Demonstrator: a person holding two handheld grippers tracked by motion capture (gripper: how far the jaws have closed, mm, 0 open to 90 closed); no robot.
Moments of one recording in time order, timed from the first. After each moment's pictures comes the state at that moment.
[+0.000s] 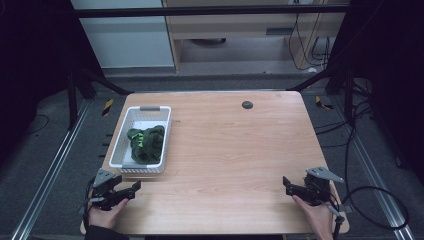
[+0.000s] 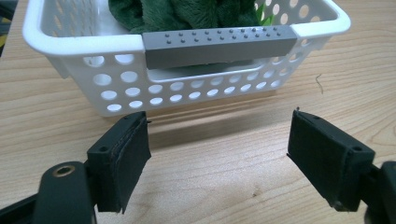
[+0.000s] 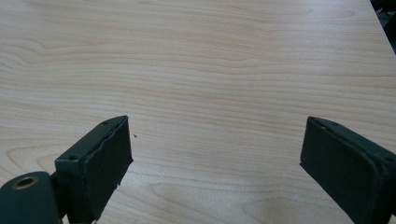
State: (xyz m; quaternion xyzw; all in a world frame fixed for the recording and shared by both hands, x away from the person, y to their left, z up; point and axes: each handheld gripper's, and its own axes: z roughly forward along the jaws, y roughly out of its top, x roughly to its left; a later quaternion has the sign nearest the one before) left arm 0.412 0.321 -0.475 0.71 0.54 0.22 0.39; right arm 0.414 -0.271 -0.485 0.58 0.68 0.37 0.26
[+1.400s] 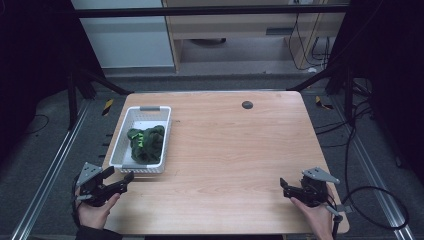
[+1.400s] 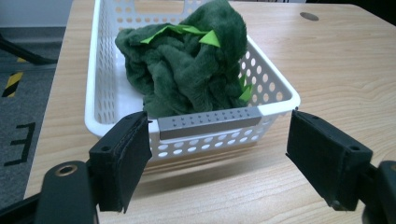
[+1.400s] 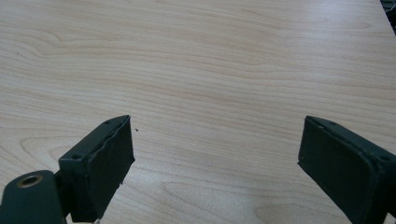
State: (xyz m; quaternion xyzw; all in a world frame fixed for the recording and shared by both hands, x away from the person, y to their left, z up) left arm 0.404 0.326 -0.430 0.68 0.52 0.25 0.44; right arm 0.412 -0.264 -0.485 0.55 0.70 0.37 0.27
